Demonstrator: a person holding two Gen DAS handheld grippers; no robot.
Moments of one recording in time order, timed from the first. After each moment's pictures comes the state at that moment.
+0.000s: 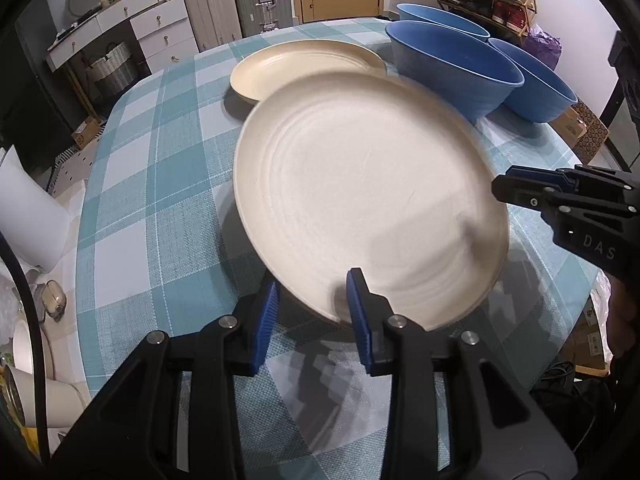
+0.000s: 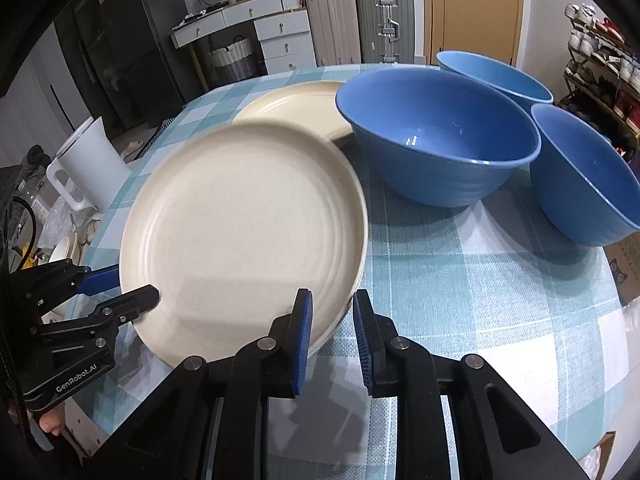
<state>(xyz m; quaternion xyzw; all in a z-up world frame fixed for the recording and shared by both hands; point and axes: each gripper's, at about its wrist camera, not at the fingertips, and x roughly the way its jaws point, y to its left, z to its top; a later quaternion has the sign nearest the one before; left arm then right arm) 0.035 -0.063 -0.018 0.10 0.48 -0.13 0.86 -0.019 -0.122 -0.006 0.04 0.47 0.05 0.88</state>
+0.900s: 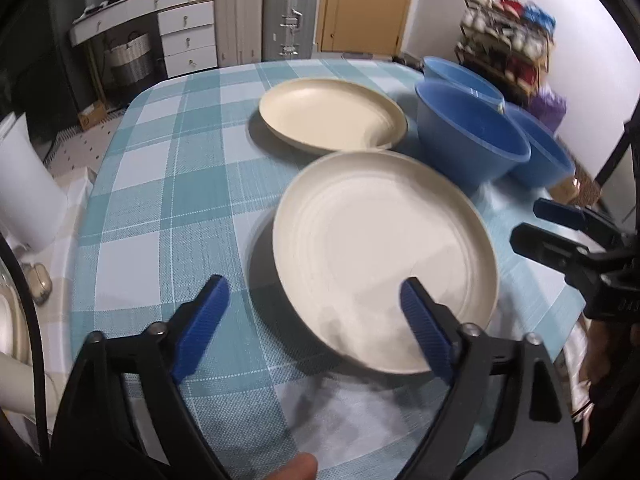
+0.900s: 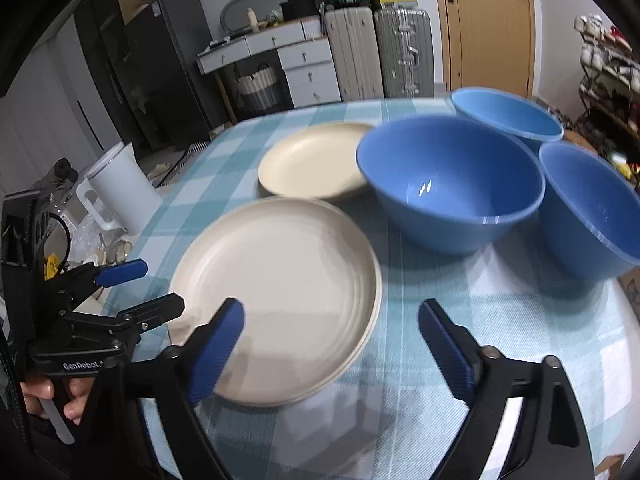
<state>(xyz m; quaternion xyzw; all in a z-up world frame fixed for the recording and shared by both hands) 0.047 -0.029 0.005 0.00 0.44 -0.13 0.89 -0.020 -0.133 0.029 0.06 0.41 0.10 0.90</state>
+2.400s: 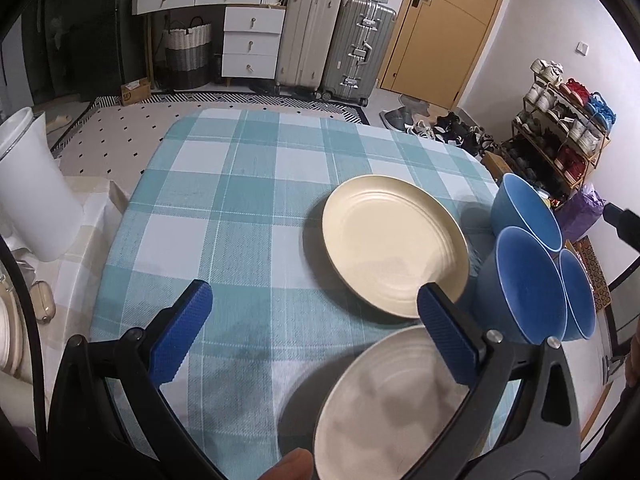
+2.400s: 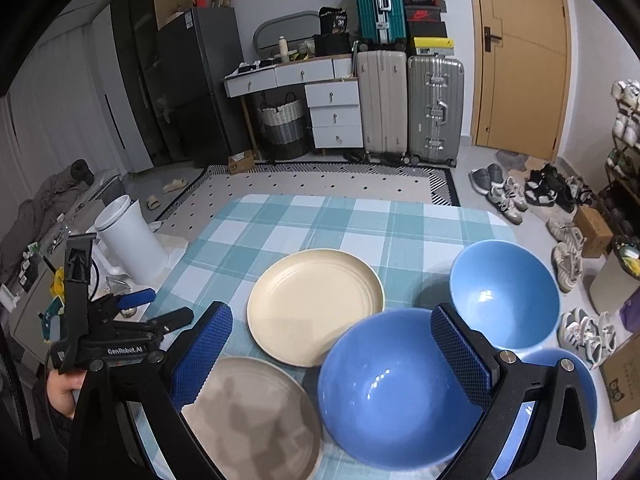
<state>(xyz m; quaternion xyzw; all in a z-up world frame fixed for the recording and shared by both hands) 0.192 0.005 0.058 -0.10 0.42 -0.03 0.90 0.131 -0.172 0.156 0.02 0.38 0.15 0.91</state>
